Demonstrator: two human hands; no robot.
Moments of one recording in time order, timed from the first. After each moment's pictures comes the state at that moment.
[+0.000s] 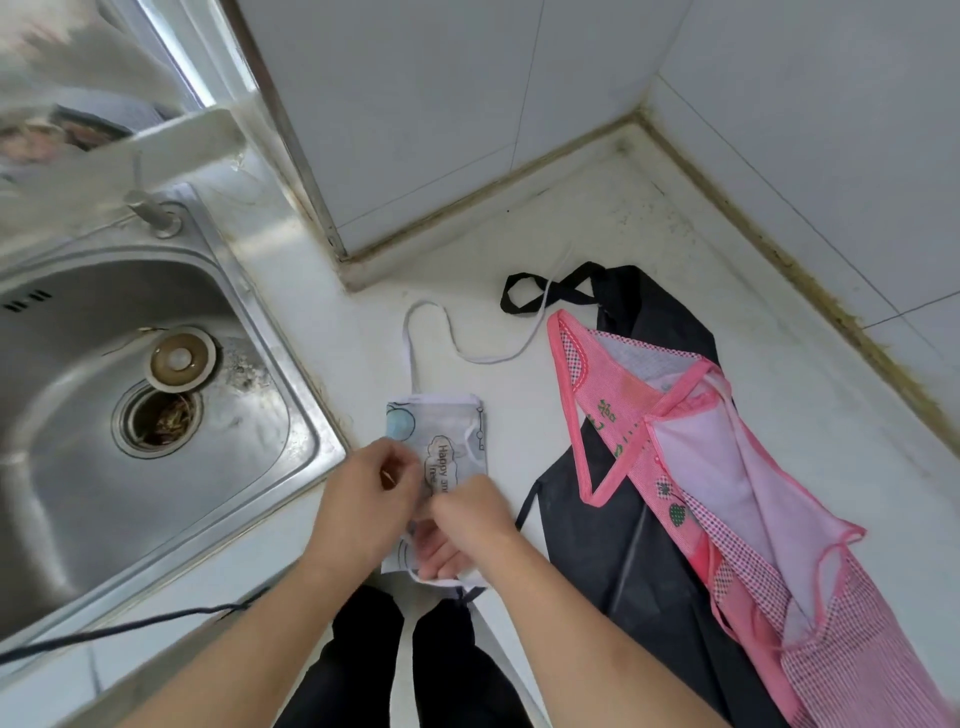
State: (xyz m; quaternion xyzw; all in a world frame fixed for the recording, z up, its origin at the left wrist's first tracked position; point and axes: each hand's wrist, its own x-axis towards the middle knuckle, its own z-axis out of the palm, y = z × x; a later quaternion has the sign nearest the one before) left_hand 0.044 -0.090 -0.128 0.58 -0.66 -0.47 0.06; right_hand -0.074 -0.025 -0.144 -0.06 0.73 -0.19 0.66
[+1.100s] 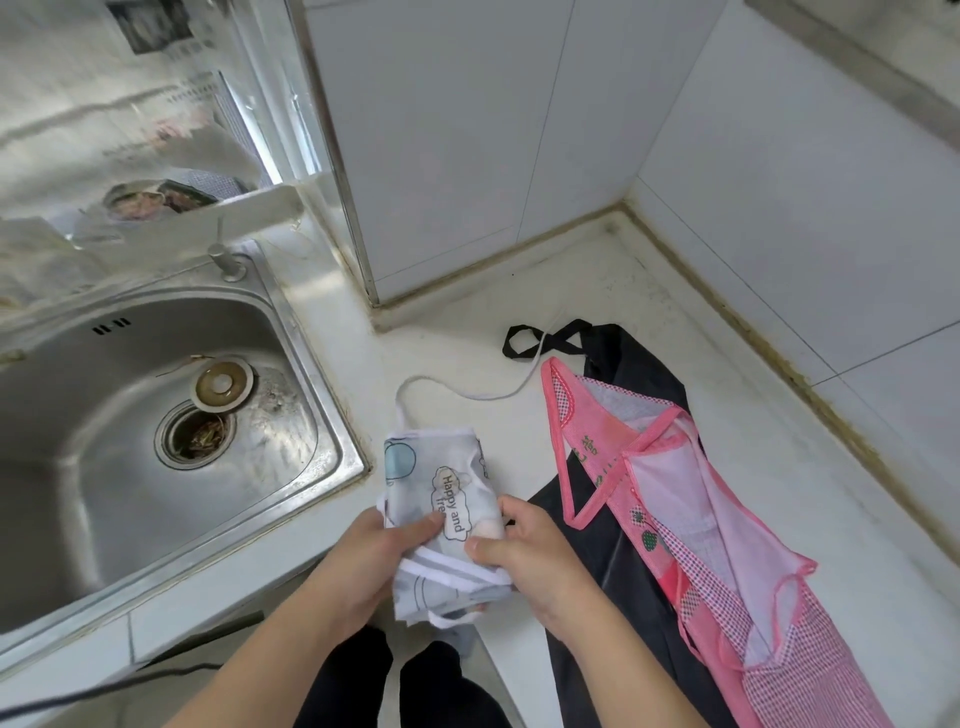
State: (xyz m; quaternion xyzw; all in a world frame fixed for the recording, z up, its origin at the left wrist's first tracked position) left_hand 0.063 -0.048 -0.050 0.51 -0.32 -0.80 0.07; right_hand -0.104 0.049 -0.080 -0.17 0.67 -0.38 0.61
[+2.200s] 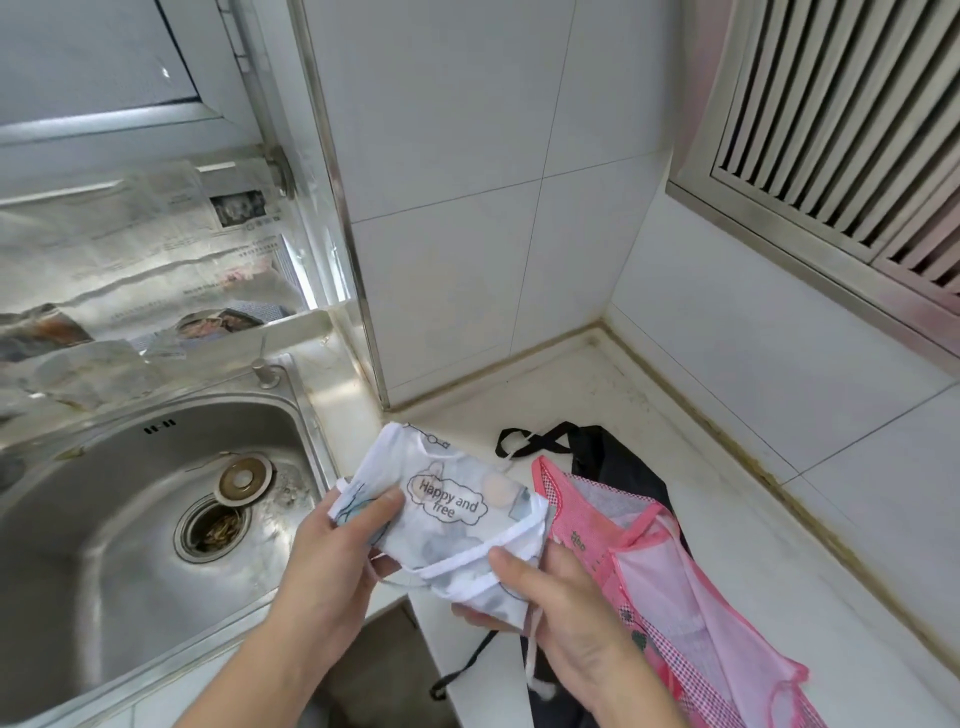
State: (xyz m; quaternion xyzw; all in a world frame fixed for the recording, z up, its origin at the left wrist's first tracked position) left_hand 0.044 -0.078 0.054 0.51 -0.32 -0.73 0.33; right_hand -0.129 0.044 0.044 -0.16 0.51 -0.56 0.63
